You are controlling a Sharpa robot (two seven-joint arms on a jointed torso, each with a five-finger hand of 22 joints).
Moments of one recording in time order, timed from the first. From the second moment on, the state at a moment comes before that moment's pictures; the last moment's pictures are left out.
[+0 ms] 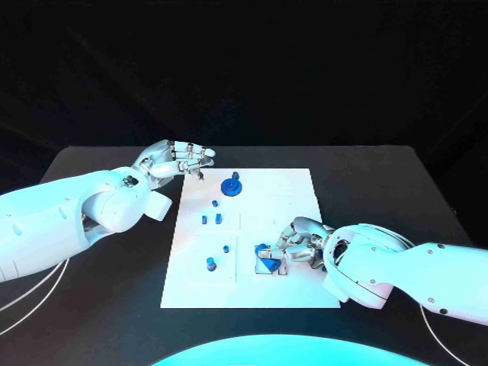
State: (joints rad) left arm 1.13 -0.89 0.00 1.45 -0.23 -0.13 0.27; left_hand 1.40 -0.21 0.57 0.11 0.26 0.84 0.21 0.23 0.35 0.89 0.13 0.54 0.19 1.02 0.06 1.06 0.51 0.17 0.90 0.15 0.92 0.63; right arm 1.11 -0.84 -0.21 1.82 -1.01 -0.39 -0.51; right_hand 1.13 -0.04 -0.12 0.29 0.24 1.01 0.06 0.50 0.48 1.46 0.00 1.48 1.31 1.46 -0.06 1.55 1.31 0.06 1.47 0.05 1.26 1.31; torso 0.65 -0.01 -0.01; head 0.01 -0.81
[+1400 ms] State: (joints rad) left arm 1.13 -0.90 0.00 1.45 -0.23 -0.13 0.27; left_hand 1.40 -0.21 0.57 0.11 0.26 0.84 0.21 0.23 0.35 0.88 0.14 0.54 0.19 1.02 0.06 1.06 0.51 0.17 0.90 0.15 0.91 0.62; right arm 1.10 -0.89 -0.21 1.88 -1.03 -0.34 -0.49; right_hand 1.19 0.00 -0.15 0.29 0.24 0.99 0.07 0.50 0.49 1.46 0.00 1.47 1.31 1.46 -0.06 1.55 1.31 0.06 1.47 0.05 1.24 1.31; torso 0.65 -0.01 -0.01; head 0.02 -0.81
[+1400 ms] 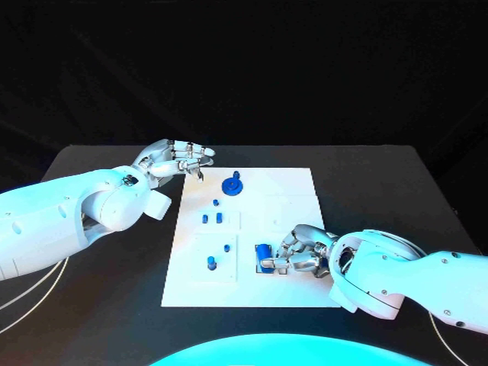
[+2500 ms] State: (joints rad) left arm 1.13 -0.90 0.00 1.45 -0.23 -0.13 0.26; left_hand 1.40 -0.21 0.57 0.11 0.26 0.84 0.21 0.23 0.35 0.88 0.14 0.54 0.19 1.02 0.06 1.06 0.51 0.17 0.90 0.15 0.91 0.62; right arm 1.10 -0.85 -0.21 1.83 -1.04 -0.34 -0.49; right_hand 1.24 0.03 -0.14 0.28 0.24 0.99 0.07 0.50 0.49 1.46 0.00 1.47 1.31 1.46 -0.06 1.55 1.31 0.06 1.47 0.05 1.25 1.31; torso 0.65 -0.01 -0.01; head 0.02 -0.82
